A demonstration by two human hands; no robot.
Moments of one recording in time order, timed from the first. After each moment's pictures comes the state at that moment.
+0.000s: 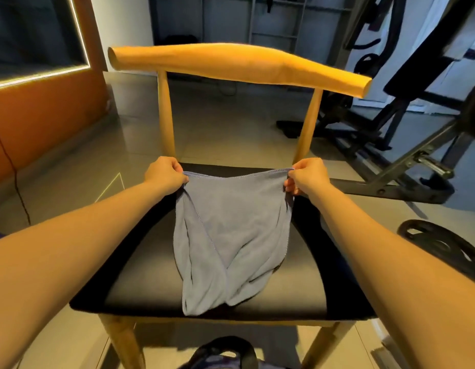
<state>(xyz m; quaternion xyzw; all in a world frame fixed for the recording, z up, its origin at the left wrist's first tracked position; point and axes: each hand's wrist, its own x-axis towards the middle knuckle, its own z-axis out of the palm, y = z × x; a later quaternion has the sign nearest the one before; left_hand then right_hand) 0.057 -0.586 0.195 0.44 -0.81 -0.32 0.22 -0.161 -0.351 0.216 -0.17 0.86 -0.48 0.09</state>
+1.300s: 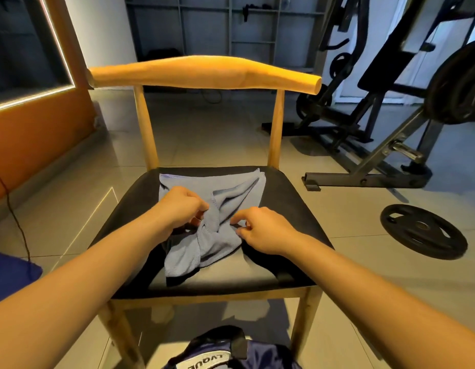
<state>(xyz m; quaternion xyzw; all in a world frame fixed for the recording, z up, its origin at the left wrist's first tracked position) 0.102 -0.419 0.237 0.39 -0.78 -0.48 0.12 -0.028 -0.263 0.199 -0.53 0.83 -0.17 0.10</state>
